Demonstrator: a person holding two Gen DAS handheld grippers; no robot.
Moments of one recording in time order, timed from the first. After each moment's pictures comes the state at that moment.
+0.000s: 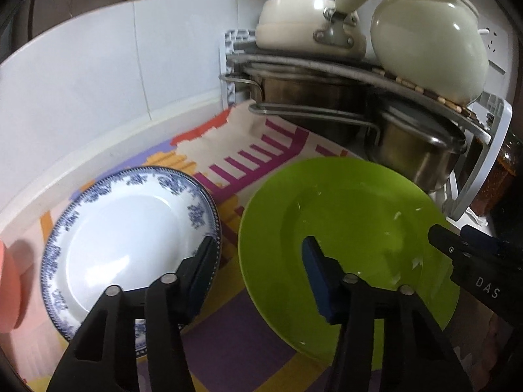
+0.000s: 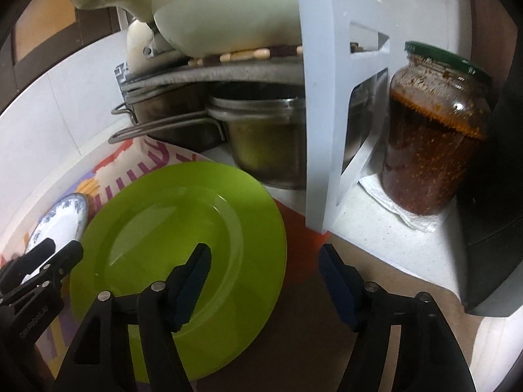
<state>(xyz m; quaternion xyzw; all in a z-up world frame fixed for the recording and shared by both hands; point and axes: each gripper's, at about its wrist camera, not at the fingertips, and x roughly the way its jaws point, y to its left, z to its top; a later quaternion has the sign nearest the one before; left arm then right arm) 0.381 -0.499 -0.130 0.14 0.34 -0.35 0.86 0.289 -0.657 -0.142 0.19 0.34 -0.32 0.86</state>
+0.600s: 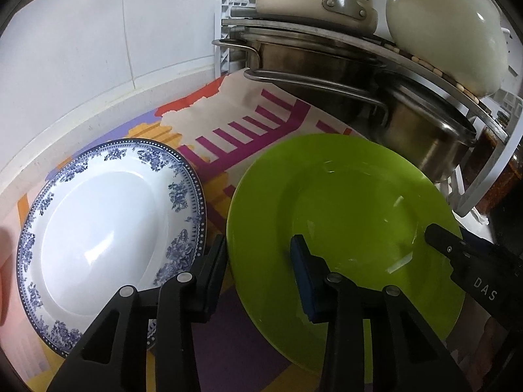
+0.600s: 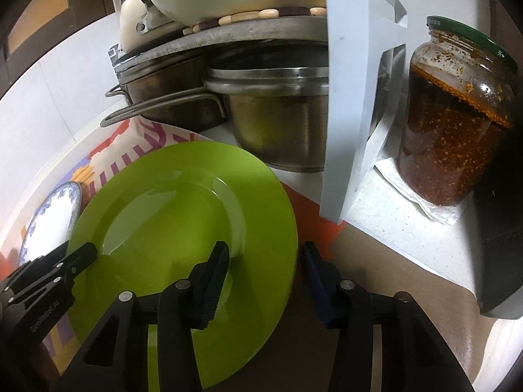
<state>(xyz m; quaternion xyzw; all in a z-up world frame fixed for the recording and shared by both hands) 0.398 -0.513 -0.146 0.13 0.40 -0.36 0.84 0.305 -0.666 -0.159 0.21 0.38 -0.30 0.85</state>
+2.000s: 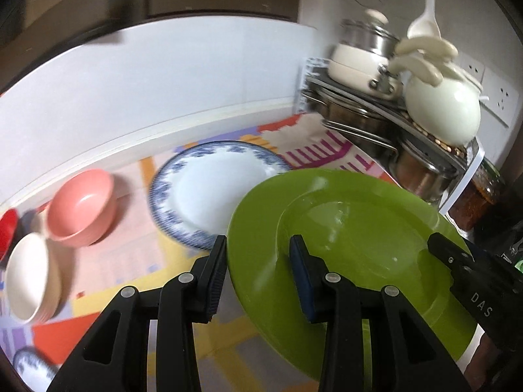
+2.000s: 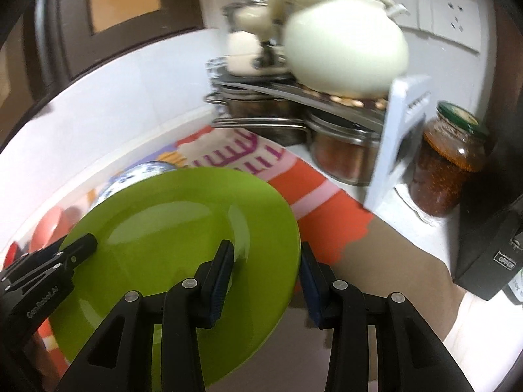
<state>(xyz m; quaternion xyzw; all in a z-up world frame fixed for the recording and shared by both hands) 0.333 -0.360 -0.059 0.07 0.37 -0.25 0.89 0.257 -0.565 -0.075 0.15 0.35 -0.21 0.90</state>
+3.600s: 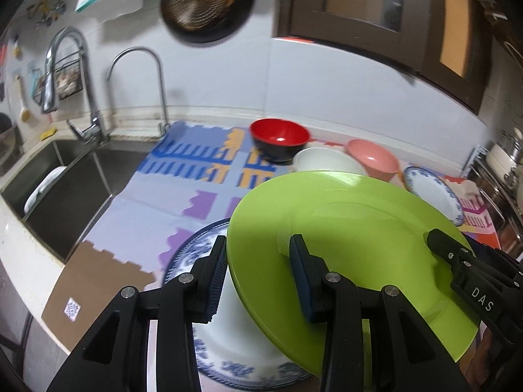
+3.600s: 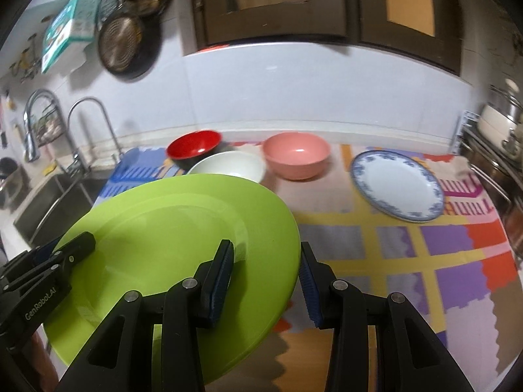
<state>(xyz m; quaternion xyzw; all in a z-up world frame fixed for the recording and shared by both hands) 0.189 -0.019 -0.055 -0.07 0.35 0.08 0.93 0.239 -0.251 -0.046 0.00 0.35 0.12 0.93</state>
